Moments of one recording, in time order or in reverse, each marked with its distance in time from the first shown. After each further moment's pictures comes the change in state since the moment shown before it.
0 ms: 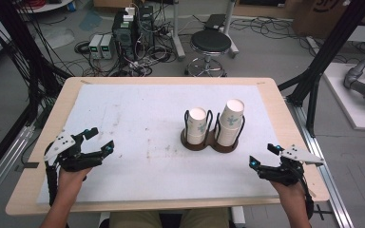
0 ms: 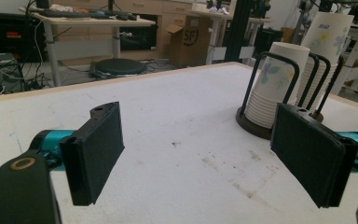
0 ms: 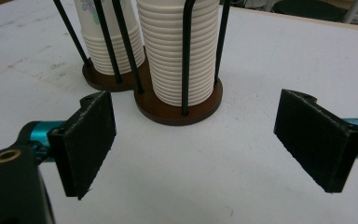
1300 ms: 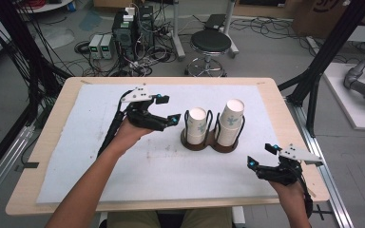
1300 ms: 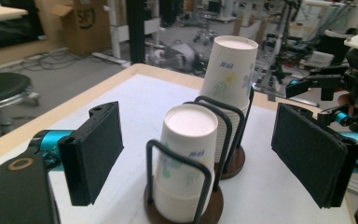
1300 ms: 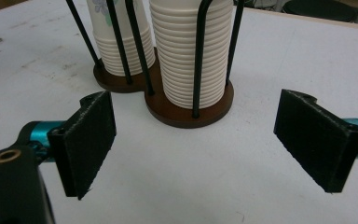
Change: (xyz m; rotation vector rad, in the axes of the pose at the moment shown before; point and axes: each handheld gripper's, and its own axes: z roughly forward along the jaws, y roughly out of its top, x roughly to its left) left arm -0.076 0.099 0.179 0.158 -0.437 0.129; right arm 0.003 0.003 0.002 0.003 0.033 -0.007
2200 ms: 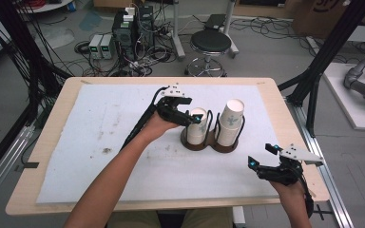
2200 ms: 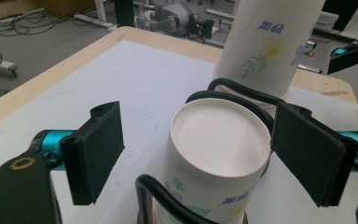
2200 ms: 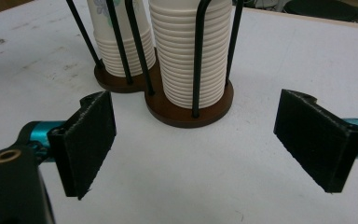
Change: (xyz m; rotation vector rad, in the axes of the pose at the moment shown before) left arm 0.012 -0.009 0.078 0.152 -0.022 0.009; right arm -0.002 0.000 -0.001 -0.001 0.006 0.006
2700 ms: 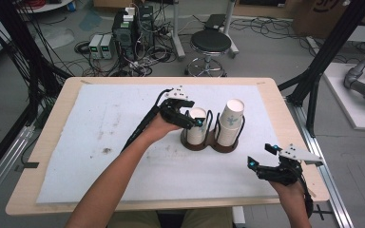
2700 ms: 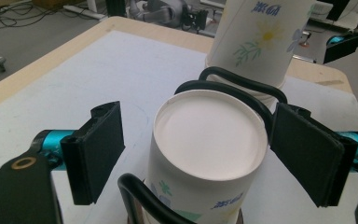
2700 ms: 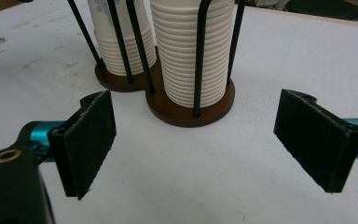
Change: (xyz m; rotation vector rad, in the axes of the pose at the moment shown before) left arm -0.002 -0.004 0.011 0.043 -0.022 0.005; right arm 0.001 0.000 0.001 0.003 0.005 0.001
